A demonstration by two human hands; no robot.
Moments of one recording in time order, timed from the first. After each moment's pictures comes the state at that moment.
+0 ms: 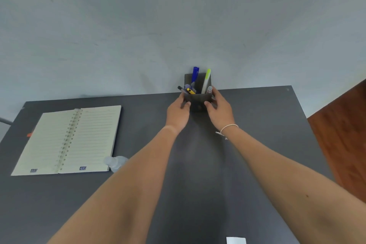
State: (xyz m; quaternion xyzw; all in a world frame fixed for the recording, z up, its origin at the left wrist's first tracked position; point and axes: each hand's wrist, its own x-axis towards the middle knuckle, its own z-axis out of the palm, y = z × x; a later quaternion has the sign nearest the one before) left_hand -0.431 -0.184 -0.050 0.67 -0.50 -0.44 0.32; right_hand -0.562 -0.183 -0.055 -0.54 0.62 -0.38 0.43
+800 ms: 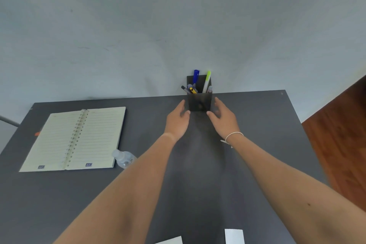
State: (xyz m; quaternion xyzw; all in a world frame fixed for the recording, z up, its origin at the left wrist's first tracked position) left_hand -0.424 -0.154 -0.040 0.68 -0.49 -0.45 0.30; right_hand -0.577 -0.156 -0.053 -0.56 0.65 -0.30 0.41
